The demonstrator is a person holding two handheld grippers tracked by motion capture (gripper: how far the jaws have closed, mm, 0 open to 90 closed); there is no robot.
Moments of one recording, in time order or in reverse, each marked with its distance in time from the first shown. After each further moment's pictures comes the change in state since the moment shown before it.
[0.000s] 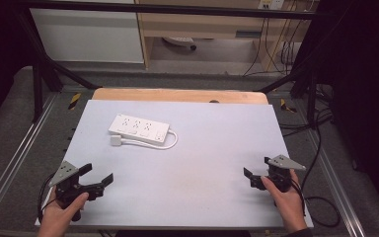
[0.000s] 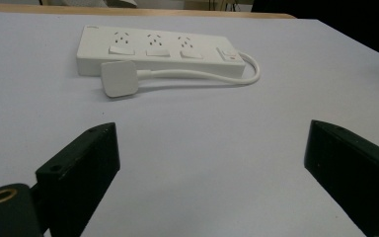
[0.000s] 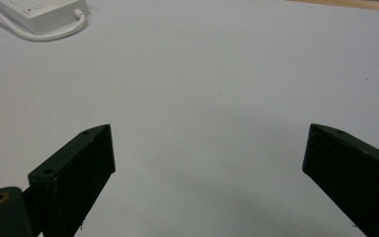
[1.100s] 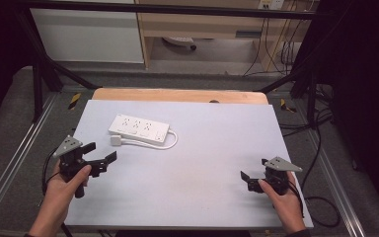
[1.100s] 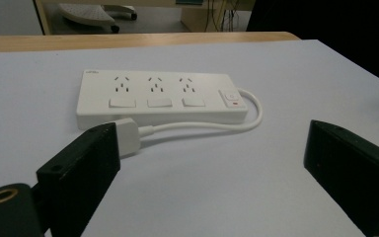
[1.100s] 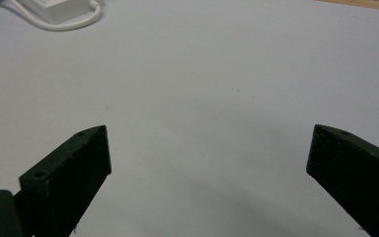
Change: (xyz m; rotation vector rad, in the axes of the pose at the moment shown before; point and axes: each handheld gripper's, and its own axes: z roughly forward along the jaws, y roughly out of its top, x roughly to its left) left arm 0.010 0.063 0.027 0.003 -0.009 -0.009; right arm 0.010 -0.001 -0.001 0.018 0.020 -0.047
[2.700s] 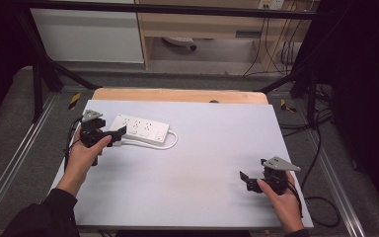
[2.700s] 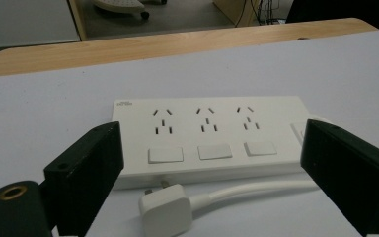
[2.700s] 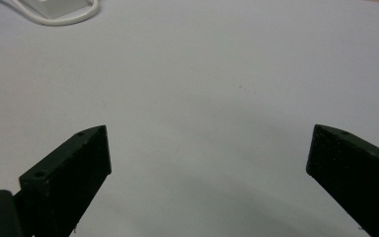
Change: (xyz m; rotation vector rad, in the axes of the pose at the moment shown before) left arm 0.033 0.037 0.086 0.083 0.134 0.027; right arm 0.001 0.000 0.003 0.015 -0.003 0.008
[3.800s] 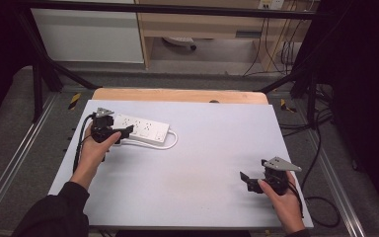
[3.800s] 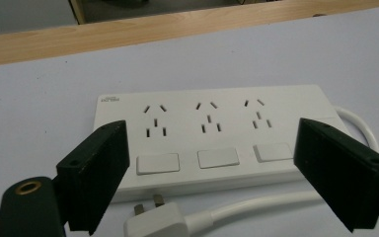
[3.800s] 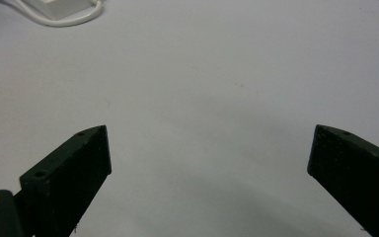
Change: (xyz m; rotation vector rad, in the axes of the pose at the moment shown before) left arm -0.006 0.001 0.034 0.076 0.014 0.030; right arm 0.000 0.000 -0.003 0.003 0.013 0.011
